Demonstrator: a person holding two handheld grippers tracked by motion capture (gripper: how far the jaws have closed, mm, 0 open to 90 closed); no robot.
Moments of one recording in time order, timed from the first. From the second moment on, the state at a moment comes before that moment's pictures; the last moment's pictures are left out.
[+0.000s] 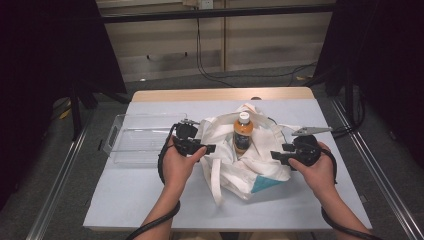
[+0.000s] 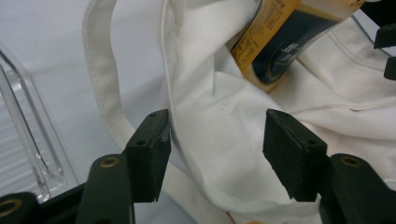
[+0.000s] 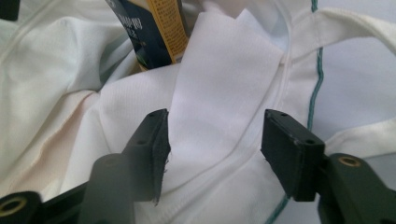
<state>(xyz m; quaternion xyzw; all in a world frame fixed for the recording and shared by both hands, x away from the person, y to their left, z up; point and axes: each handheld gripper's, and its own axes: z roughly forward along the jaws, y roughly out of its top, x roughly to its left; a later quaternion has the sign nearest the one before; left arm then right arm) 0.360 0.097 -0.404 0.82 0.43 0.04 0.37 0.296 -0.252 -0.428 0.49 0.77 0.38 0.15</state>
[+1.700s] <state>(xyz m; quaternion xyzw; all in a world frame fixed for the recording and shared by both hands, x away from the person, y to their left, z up) 0.383 0.019 -0.379 0.84 0.37 0.08 0.40 0.290 -0.264 -0.431 0.50 0.76 0.40 0.11</state>
